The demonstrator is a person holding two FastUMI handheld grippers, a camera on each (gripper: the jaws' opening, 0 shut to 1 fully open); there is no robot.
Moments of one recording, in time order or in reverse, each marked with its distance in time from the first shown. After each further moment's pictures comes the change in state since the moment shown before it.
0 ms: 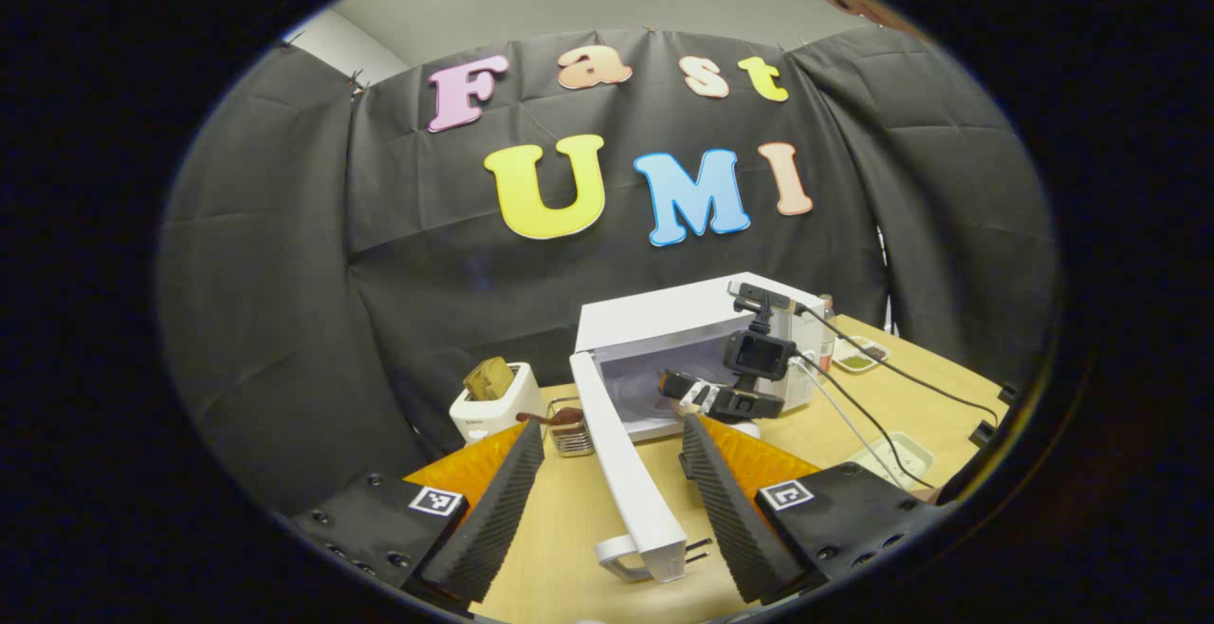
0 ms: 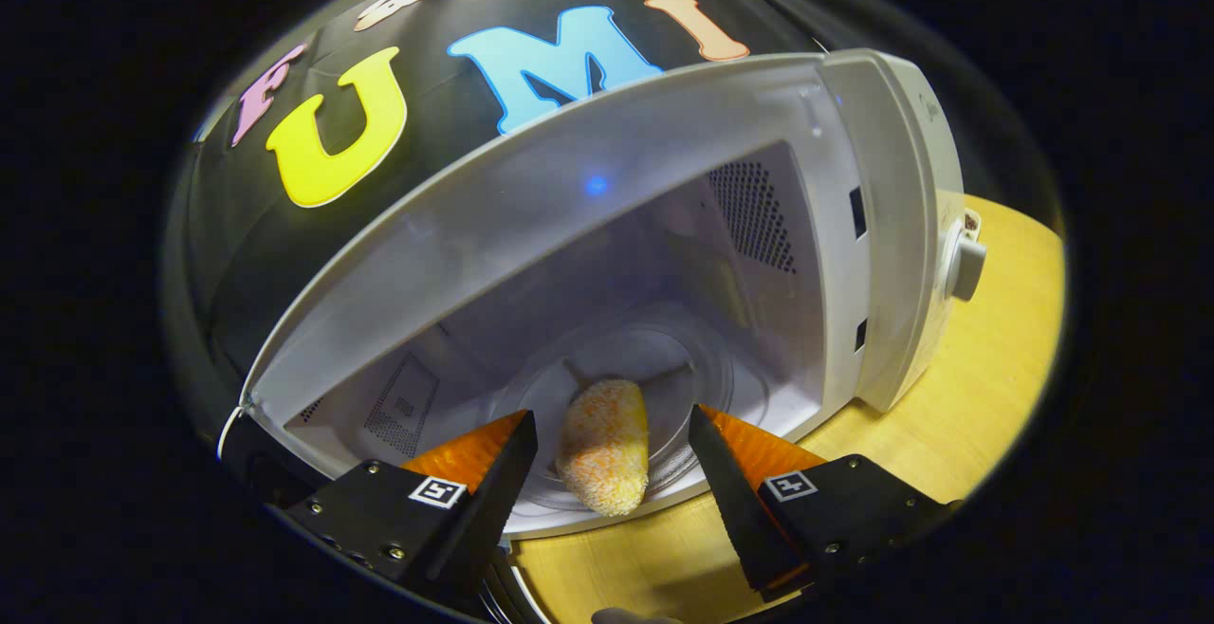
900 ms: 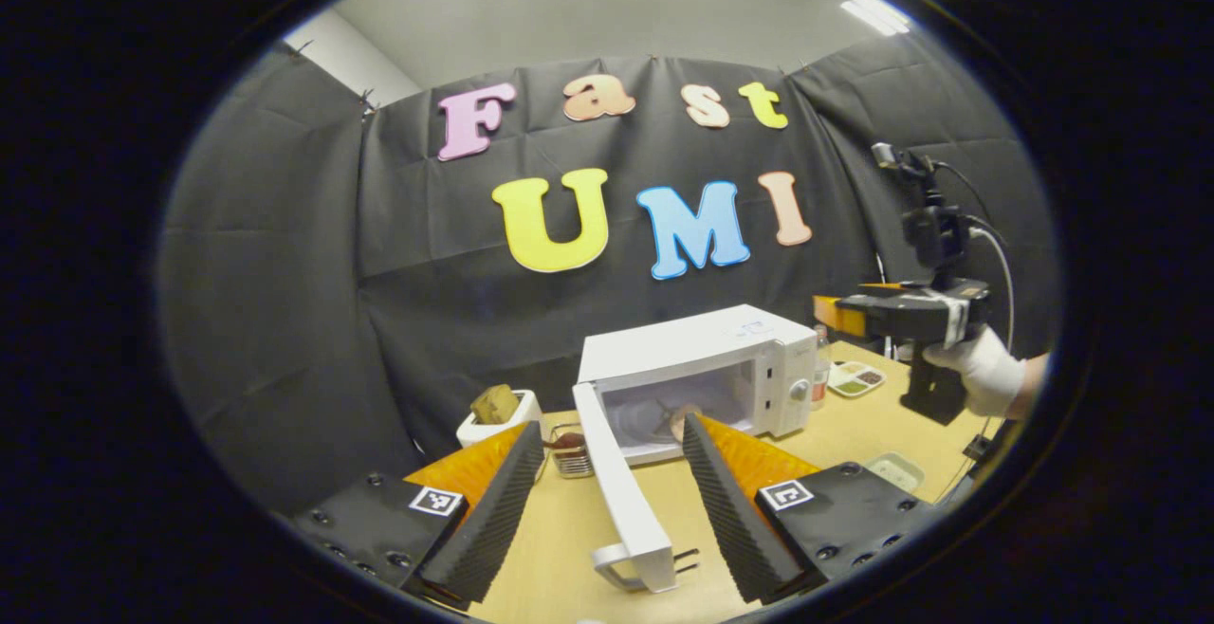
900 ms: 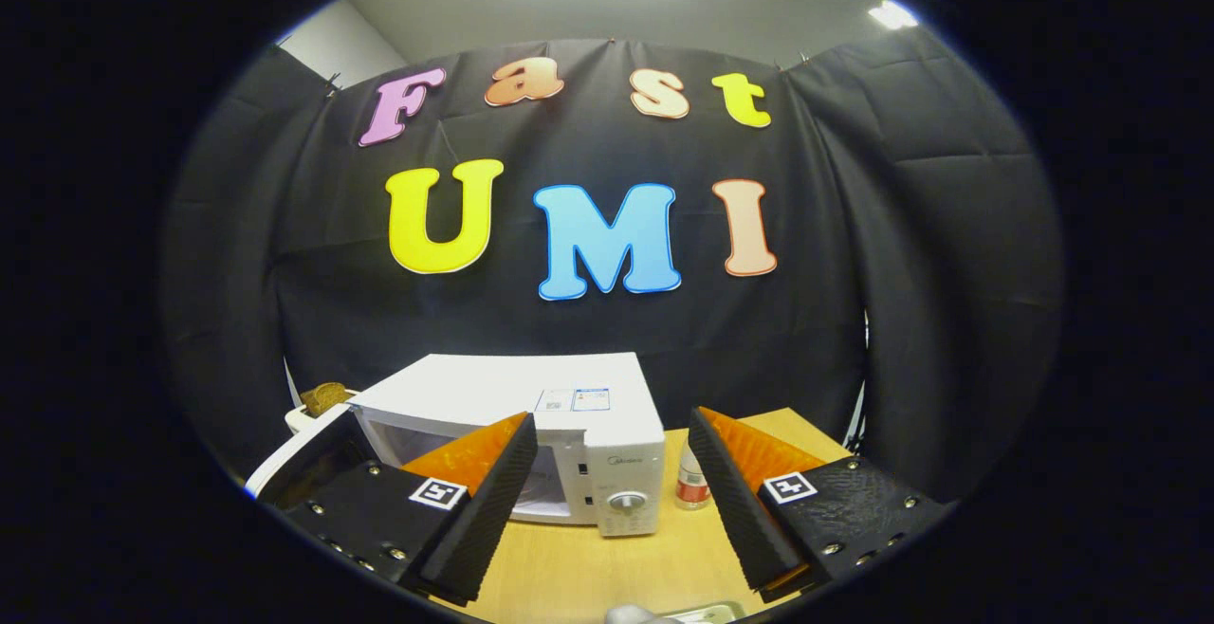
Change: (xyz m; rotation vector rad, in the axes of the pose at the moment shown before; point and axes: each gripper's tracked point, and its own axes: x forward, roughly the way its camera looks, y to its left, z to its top) left arm -0.027 0.004 0.030 -0.010 -0.100 0.031; right arm -0.250 -0.107 0.211 -0.447 -0.318 0.084
